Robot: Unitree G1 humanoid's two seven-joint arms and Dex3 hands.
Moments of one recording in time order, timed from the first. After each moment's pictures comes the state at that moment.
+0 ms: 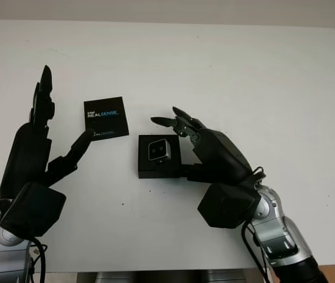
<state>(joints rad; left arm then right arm) 0.06 0.36 0.23 -0.38 0.30 -0.02 -0.04 -0.21 -0.32 0.23 -0.18 -0.55 -0.11 0.18</state>
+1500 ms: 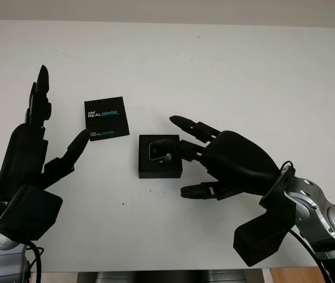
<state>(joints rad) 0.09 0.37 0.26 -0.41 0.29 -0.01 -0.07 -0.21 -0.61 0.19 -0.22 -0.70 -0.41 0.28</state>
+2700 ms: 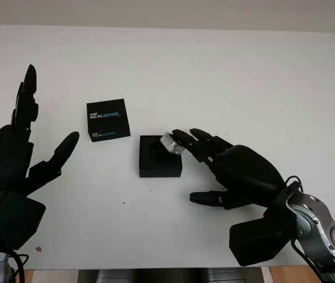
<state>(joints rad) 0.13 0.39 0.33 -0.49 0.25 0.02 -0.13 -0.07 -0.60 0.20 -0.23 -0.74 -0.24 0.31</state>
